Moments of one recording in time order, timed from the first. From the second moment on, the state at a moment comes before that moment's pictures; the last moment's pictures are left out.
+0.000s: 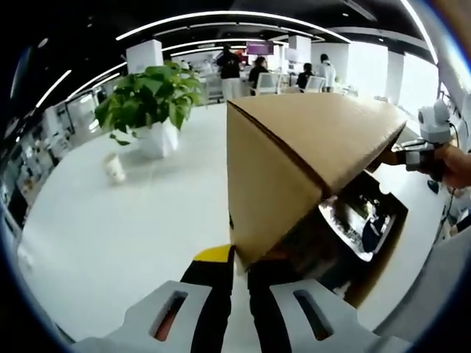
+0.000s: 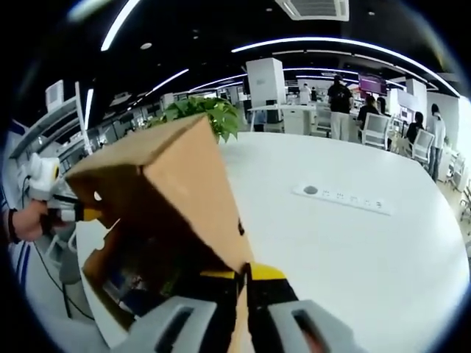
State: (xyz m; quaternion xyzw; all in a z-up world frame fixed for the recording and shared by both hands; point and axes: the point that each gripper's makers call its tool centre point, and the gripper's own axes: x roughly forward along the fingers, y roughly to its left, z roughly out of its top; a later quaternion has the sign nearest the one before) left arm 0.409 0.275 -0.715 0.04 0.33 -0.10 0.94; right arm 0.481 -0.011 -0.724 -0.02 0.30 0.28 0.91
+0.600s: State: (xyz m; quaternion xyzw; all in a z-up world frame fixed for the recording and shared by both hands) left arm 0.424 0.280 -0.714 0.02 0.36 -0.11 0.93; right arm 0.498 -0.008 -0.722 -0.02 0.33 0.28 0.90
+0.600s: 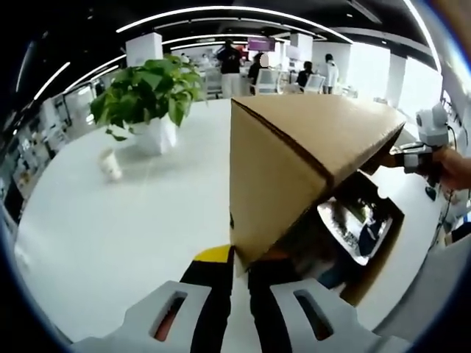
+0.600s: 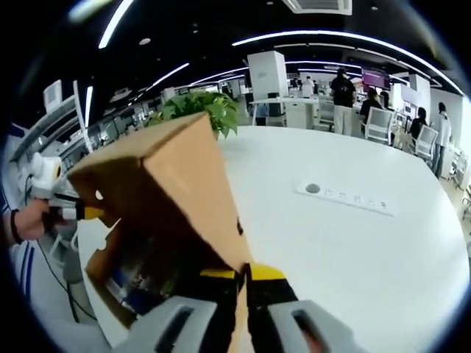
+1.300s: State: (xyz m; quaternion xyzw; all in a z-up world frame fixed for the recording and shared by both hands) left arm 0.442 0.286 -0.712 0.02 0.34 -0.10 0.93; right arm 0.518 -0.003 -0.720 -0.02 0.33 0.28 0.90
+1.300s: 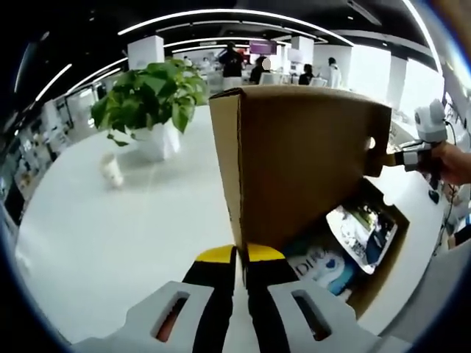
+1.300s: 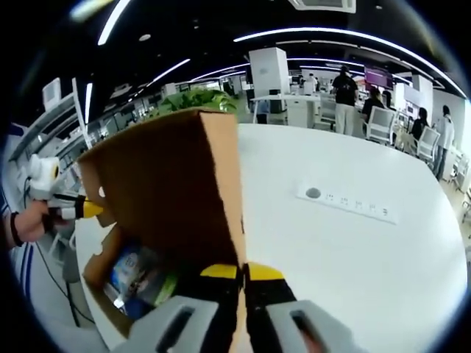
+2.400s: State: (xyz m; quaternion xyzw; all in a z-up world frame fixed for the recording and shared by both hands) left arm 0.468 0.293 -0.719 0.01 0.34 -0.08 0.94; right arm 0.538 0.001 -0.729 -0.01 0.34 0.27 0.90
